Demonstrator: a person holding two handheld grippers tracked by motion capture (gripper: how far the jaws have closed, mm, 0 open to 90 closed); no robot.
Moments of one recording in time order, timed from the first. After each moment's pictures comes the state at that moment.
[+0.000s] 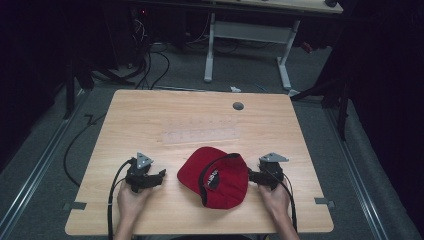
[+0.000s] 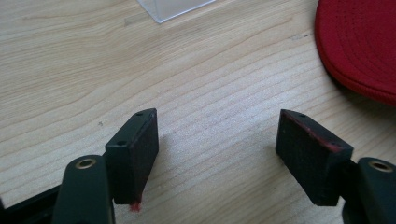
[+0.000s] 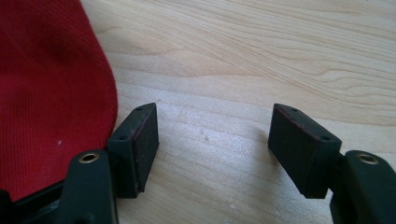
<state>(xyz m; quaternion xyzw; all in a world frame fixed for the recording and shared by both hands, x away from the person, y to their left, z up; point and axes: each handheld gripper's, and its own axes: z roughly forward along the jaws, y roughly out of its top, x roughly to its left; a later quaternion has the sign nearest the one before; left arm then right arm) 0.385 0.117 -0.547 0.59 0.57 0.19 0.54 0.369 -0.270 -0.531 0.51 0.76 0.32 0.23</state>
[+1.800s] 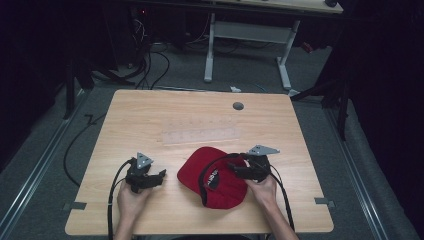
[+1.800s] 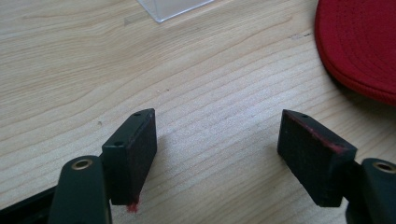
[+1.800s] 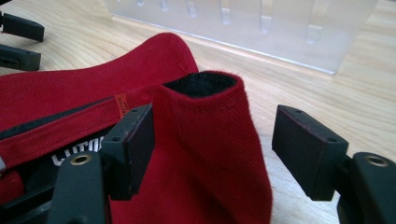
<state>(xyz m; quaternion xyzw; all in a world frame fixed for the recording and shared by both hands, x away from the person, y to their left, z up) 0.385 0.117 -0.547 0.59 0.57 0.19 0.54 0.382 -0.232 -0.505 0.43 0.78 0.42 0.15</state>
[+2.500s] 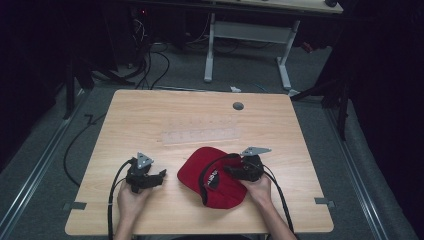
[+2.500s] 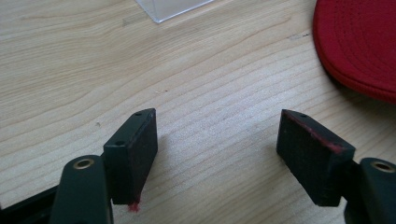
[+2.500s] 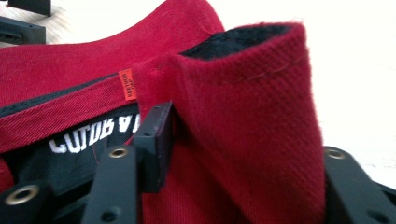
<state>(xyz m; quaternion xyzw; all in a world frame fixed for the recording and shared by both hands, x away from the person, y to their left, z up) 0.385 0.116 -0.547 0.59 0.57 0.19 0.54 0.394 -0.222 -0.528 0.42 0.80 0.41 0.09</state>
